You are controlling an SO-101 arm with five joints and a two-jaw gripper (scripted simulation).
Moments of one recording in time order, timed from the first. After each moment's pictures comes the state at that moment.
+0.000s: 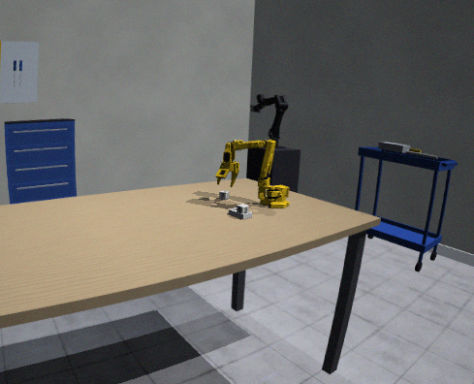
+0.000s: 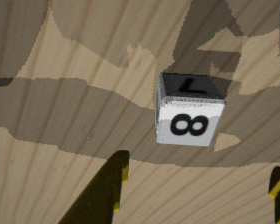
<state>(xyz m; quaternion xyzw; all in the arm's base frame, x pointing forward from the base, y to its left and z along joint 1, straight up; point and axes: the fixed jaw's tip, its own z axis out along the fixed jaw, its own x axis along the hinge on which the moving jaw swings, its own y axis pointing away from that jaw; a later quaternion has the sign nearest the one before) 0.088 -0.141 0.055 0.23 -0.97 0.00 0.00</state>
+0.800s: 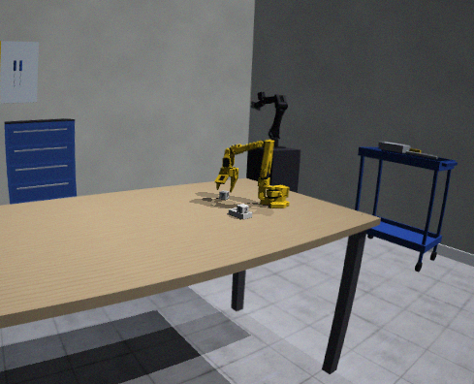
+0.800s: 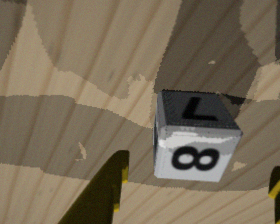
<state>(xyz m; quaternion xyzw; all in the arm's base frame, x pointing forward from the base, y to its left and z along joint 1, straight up) 0.089 -0.143 0.034 0.23 -0.97 0.00 0.00</state>
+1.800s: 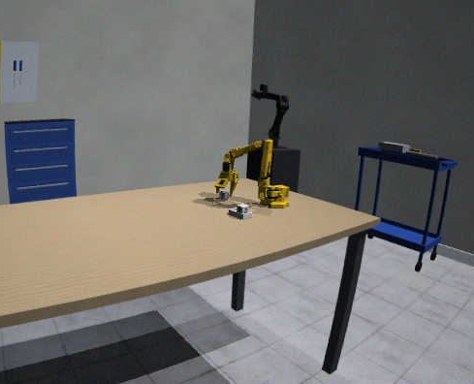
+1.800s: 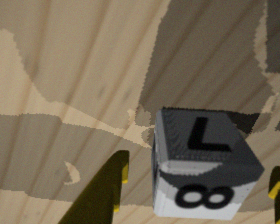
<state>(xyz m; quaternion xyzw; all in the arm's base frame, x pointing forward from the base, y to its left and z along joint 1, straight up) 0.089 -0.144 0.017 0.23 -0.97 0.00 0.00</state>
